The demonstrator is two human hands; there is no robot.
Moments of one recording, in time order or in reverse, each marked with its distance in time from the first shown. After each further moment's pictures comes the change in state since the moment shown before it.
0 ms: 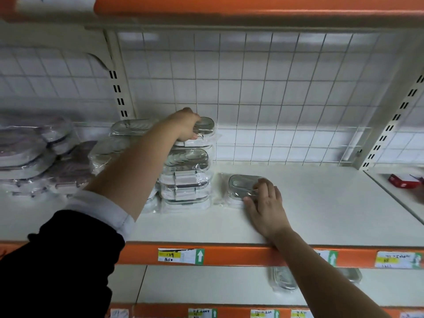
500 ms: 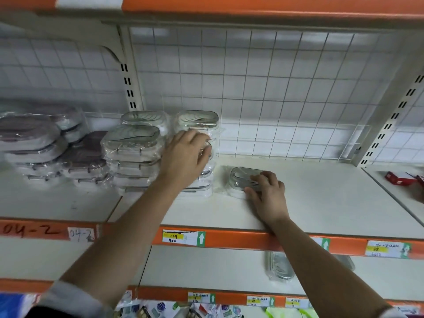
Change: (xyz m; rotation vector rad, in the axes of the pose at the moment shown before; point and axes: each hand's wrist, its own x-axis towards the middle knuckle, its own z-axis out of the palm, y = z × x) left_hand -0.129 0.039 0.050 -0.111 0.648 0.124; right_hand -0.001 0.004 -0.004 0.065 0.021 0.095
